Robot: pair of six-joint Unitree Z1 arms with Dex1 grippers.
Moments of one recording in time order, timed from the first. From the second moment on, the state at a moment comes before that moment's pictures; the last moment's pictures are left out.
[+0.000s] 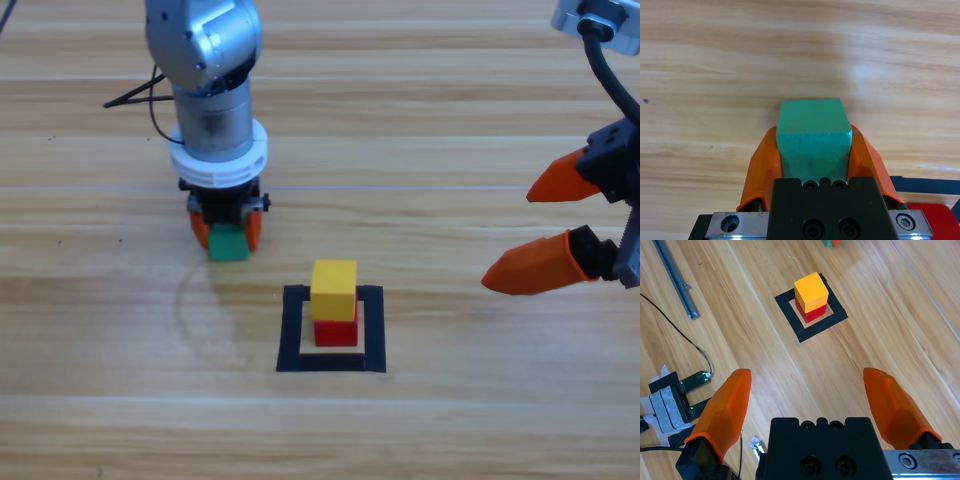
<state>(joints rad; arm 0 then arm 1) -0.56 2.38 -1.96 1.14 0.05 -0.68 0.87 1.47 -1.06 0.46 0.19 -0.14</state>
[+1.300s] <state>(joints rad) -0.81 2.20 -2.14 1.41 0.01 -0.68 0.87 1.47 -1.06 0.46 0.19 -0.14</state>
